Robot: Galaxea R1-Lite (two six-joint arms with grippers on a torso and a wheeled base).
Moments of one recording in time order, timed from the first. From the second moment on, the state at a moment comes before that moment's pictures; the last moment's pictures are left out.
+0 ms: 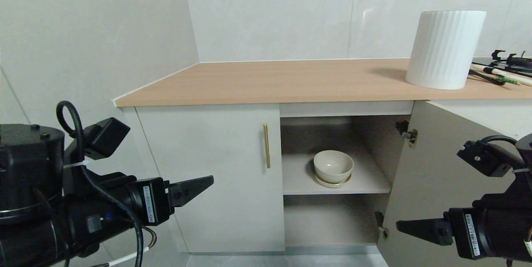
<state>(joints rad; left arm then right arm) -0.52 1.26 -0.60 -0.21 0.06 -0.46 0.64 1.26 -0.74 0.23 -0.07 0.50</state>
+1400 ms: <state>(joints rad) -0.52 1.27 -0.59 -0.21 0.06 -0.45 0.64 1.24 -0.73 0.24 -0.08 0.47</state>
